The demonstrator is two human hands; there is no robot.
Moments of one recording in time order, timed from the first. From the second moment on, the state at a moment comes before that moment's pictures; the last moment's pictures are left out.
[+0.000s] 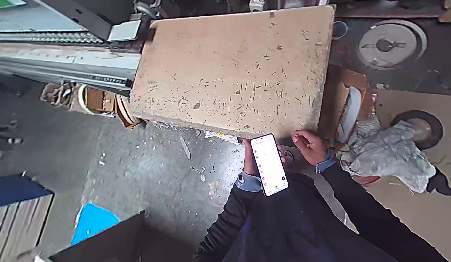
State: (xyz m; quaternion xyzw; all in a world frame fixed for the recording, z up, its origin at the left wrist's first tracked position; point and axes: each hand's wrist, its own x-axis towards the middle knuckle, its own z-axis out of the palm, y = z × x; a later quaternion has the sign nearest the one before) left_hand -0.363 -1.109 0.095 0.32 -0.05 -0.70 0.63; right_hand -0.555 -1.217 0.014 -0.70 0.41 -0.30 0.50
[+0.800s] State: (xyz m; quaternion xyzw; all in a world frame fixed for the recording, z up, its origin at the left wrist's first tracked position) left_hand -0.377 -1.113 0.108 0.47 -0.10 -0.48 0.74; right_hand -0.520 -1.208 0.084 -0.85 0.14 -0.32 0.40
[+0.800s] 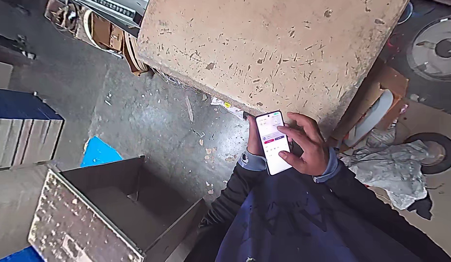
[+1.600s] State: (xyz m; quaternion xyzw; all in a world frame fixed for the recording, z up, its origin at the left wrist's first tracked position) left_hand -0.348 -1.104 0.101 0.42 -0.08 -0.49 0.76; right_hand -0.503 -1.195 0.079 -0.88 0.08 -0.29 0.36
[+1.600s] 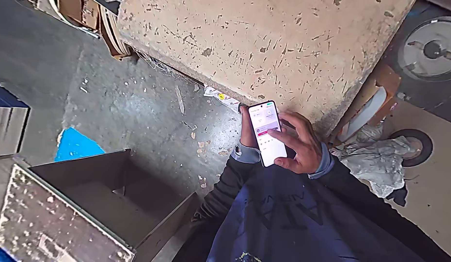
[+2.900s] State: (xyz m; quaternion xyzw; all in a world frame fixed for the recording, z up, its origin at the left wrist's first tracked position) left_hand -0.334 -1.063 0.102 0.42 -0.09 -0.45 0.78; right_hand -0.450 -1.186 0.091 -0.89 0.13 -0.24 0.36
